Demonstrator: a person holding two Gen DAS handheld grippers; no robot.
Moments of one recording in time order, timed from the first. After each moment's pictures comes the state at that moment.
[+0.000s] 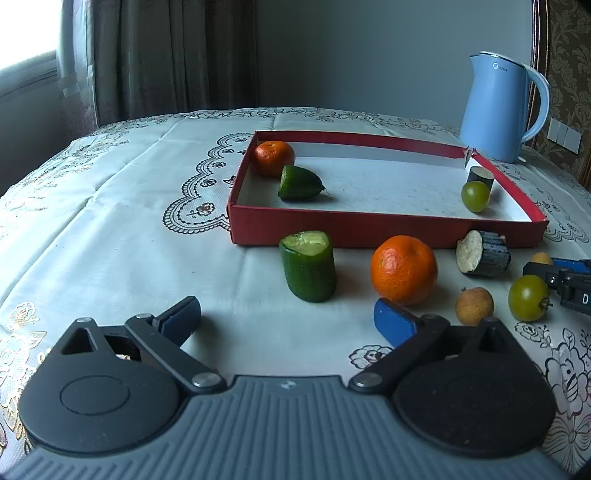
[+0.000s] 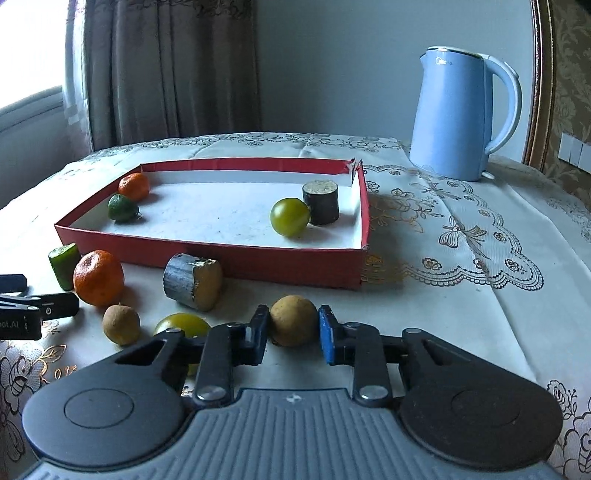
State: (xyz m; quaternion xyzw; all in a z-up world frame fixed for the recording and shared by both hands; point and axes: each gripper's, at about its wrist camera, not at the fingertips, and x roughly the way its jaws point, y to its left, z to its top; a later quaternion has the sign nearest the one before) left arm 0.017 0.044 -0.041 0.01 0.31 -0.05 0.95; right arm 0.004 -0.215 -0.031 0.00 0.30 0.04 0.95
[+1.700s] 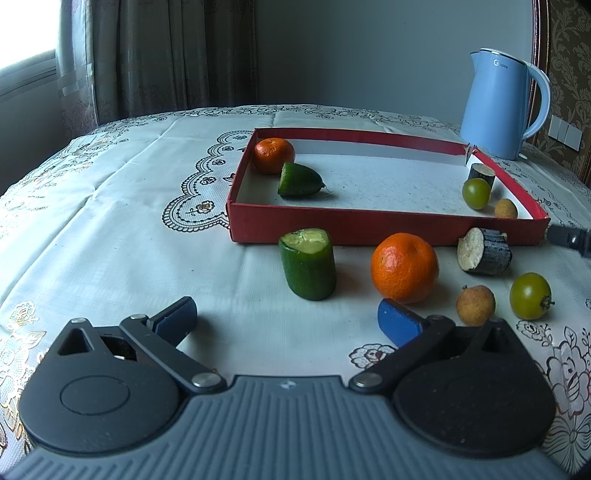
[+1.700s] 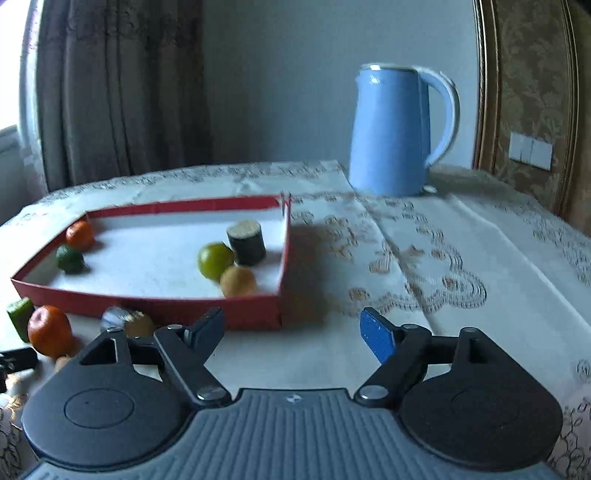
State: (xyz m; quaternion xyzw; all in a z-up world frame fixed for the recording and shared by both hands) left arm 0.018 0.044 -0.040 0.01 0.32 -0.05 0.95; right arm 0.011 -0.255 -0.016 0.03 0.27 -0.04 0.96
